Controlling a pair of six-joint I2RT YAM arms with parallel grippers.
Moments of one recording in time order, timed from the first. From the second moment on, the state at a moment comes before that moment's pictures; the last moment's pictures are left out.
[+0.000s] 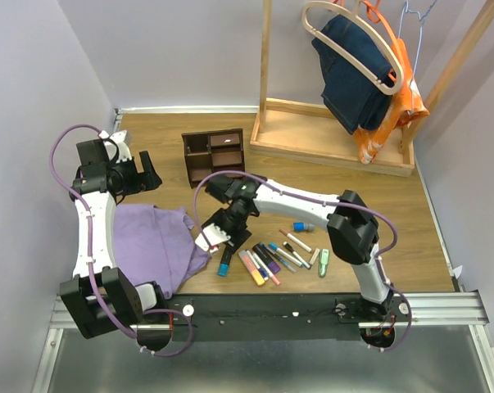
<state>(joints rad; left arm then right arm) 0.30 1.21 1.09 -0.68 0.43 -0.01 1.02 2.07 1.72 -0.93 -0.48 -1.45</state>
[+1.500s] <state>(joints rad) 0.31 1.07 1.04 -0.68 0.42 0.00 1.18 2.24 1.79 -1.04 -0.45 -1.41</state>
